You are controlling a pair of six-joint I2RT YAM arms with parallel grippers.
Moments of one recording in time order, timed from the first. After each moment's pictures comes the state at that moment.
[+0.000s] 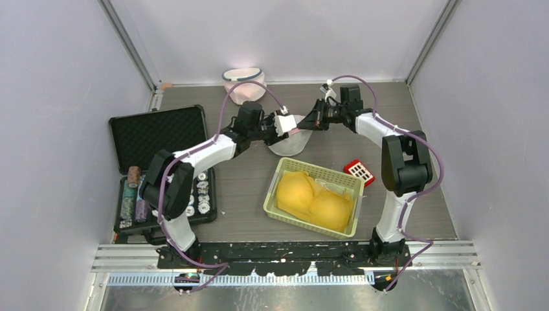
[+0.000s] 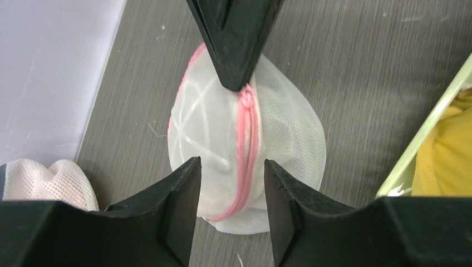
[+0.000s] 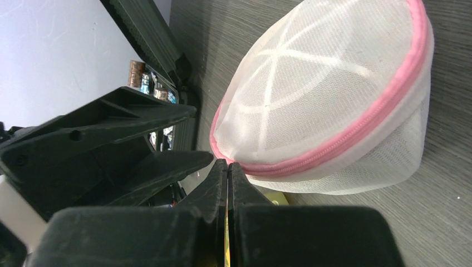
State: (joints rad) left arm -0.56 1.76 1.18 0.11 0.44 0.71; right arm 0.19 1.93 1.35 -0.08 -0.90 0.57
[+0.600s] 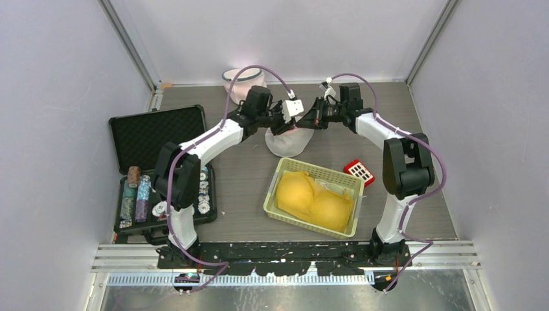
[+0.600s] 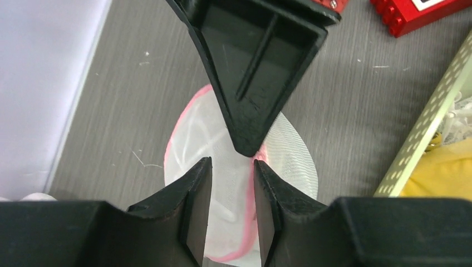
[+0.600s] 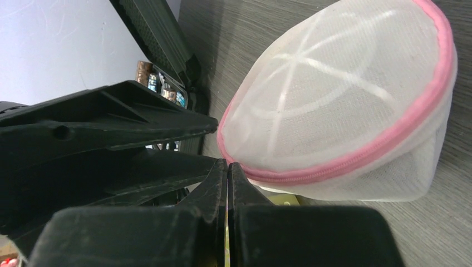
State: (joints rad) left arm -0.57 1.88 1.48 -0.12 0.54 0.62; right arm 0.21 1.89 1.34 -0.06 -0.90 0.60
